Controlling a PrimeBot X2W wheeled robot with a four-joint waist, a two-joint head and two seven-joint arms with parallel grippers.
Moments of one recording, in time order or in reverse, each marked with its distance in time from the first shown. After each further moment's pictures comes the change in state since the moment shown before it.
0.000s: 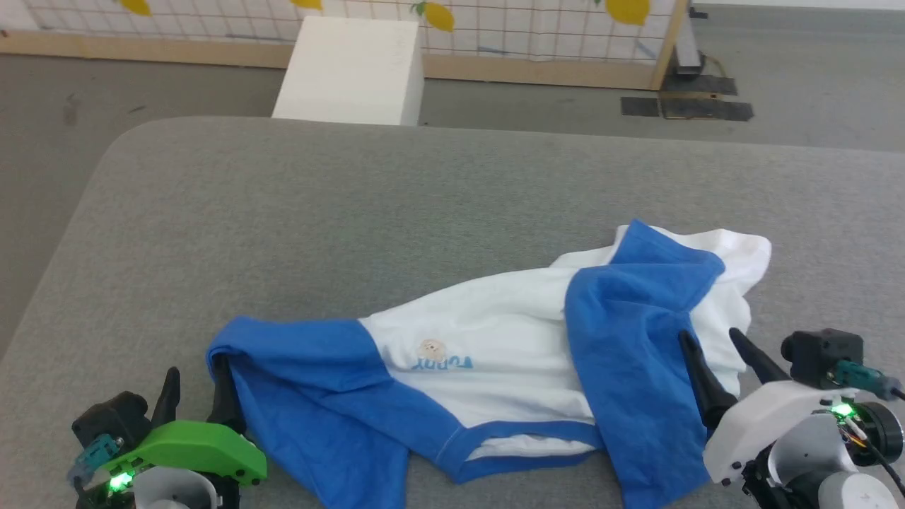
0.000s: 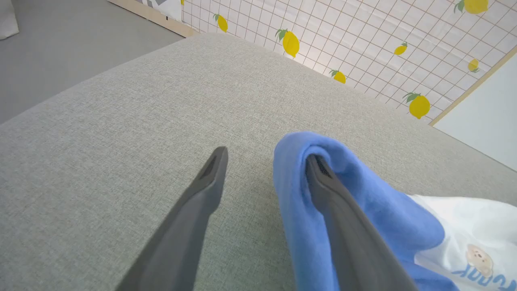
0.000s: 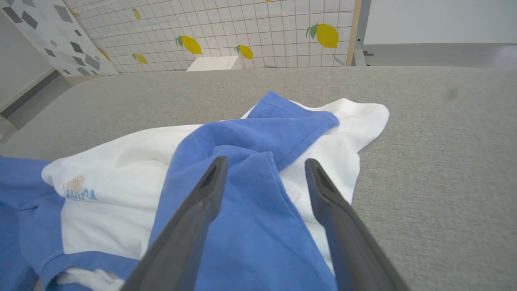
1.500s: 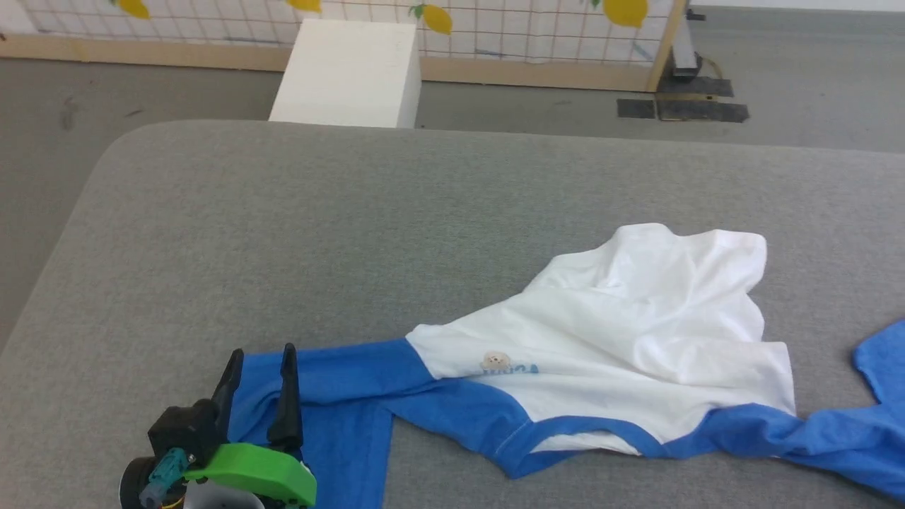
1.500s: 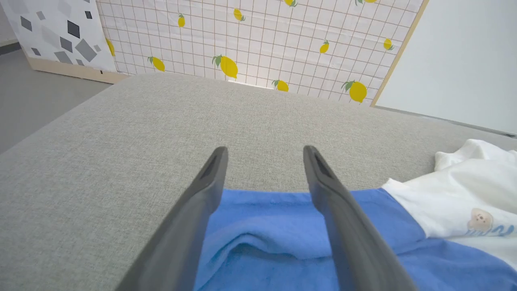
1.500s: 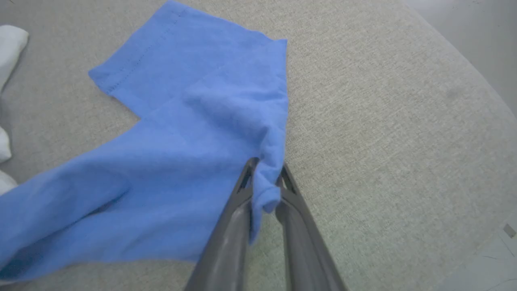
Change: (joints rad) left arm 0.034 -0.172 0.104 0.004 0.418 -0.274 -0.040; right arm 0.004 0.002 -0.733 0.240 -0.071 0.000 0.137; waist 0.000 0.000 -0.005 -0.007
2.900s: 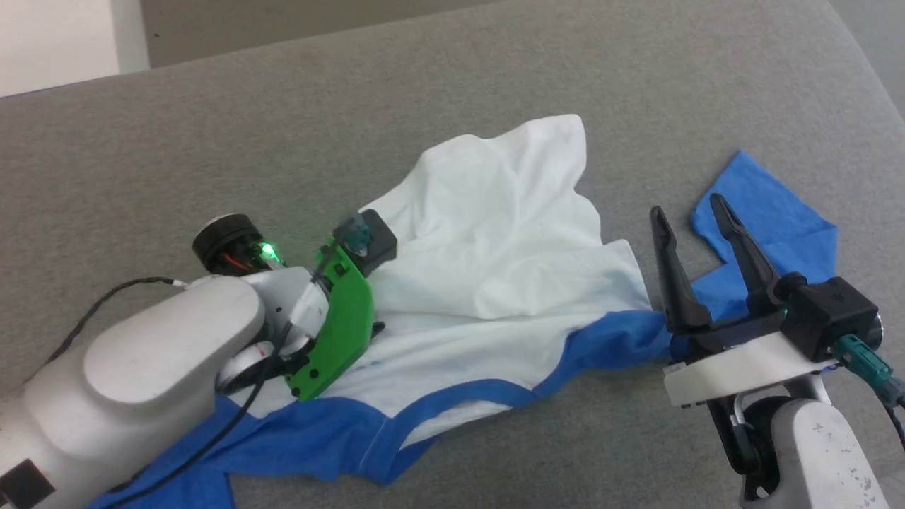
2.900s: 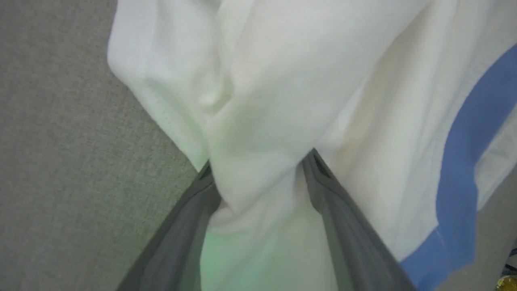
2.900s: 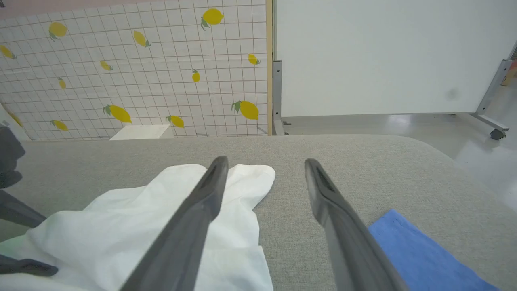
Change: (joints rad) left arm -0.977 0.534 -1.146 -0.049 -0.538 -0.145 0.896; right arm -0.184 -0.008 0.872 -0.245 0.002 0.000 -0.539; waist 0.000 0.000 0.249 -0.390
